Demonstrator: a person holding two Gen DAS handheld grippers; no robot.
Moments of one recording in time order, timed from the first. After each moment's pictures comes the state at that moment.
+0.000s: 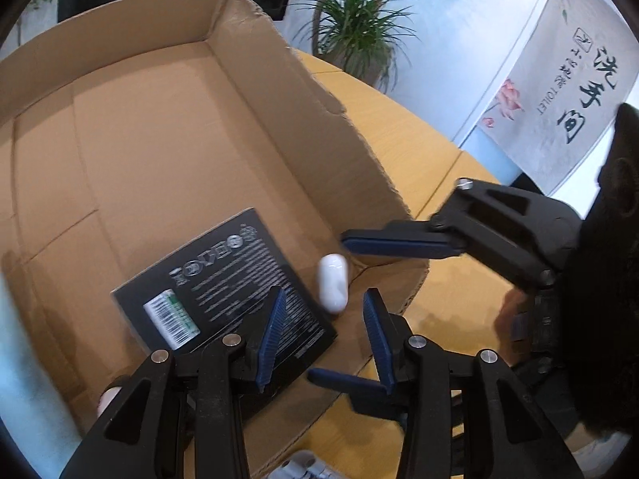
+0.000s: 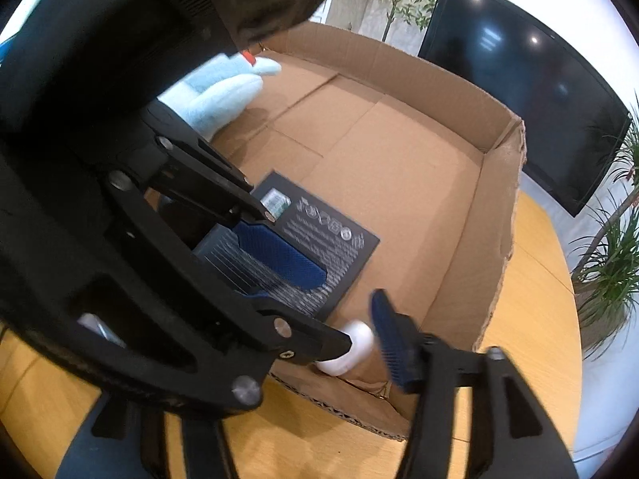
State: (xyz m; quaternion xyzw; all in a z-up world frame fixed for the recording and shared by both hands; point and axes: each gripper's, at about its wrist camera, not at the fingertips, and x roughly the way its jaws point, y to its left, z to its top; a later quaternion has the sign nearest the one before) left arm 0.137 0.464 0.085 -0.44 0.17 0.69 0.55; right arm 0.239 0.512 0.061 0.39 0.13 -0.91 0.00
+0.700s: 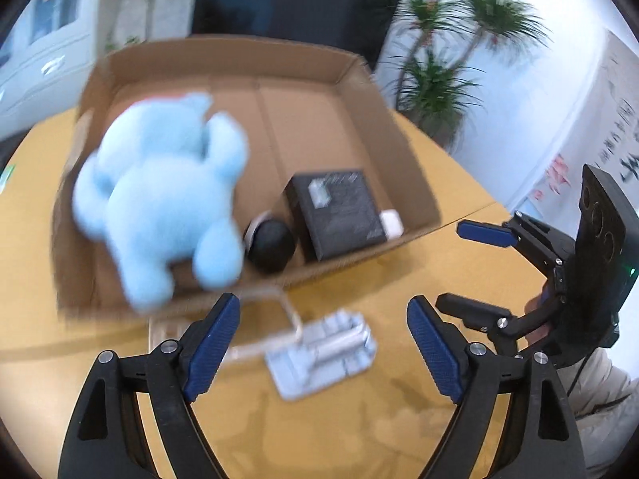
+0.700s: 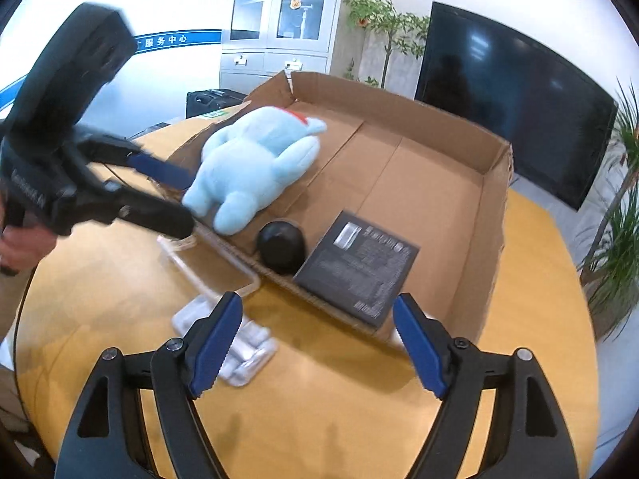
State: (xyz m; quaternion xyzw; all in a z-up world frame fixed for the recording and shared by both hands) left arm 0.199 0.264 0.120 -0.43 0.06 0.79 0.43; right arm 0.314 0.453 0.097 0.35 0.06 -0.94 0.02
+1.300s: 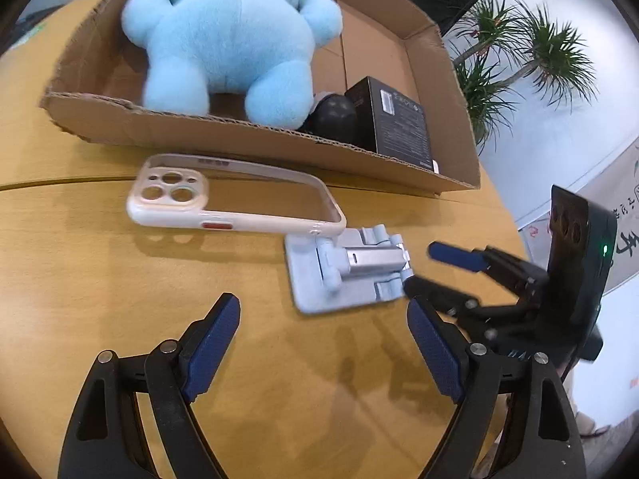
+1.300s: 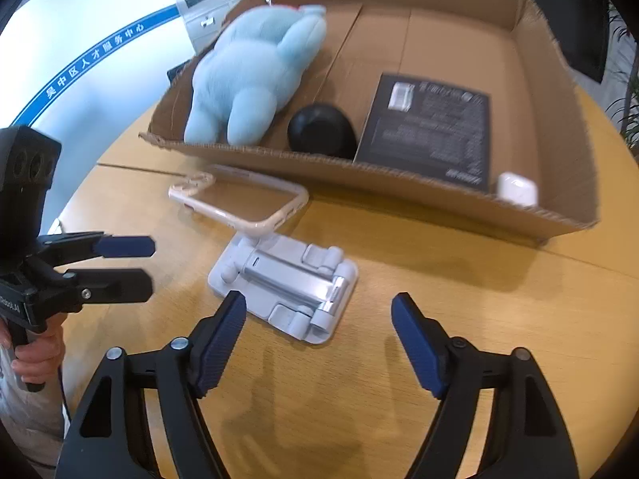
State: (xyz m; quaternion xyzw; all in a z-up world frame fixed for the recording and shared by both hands) left arm 0.202 0.230 0.023 -0.53 -0.04 0.75 0.39; right arm 0.284 0.443 0.013 0.47 -0.08 -0.88 0.03
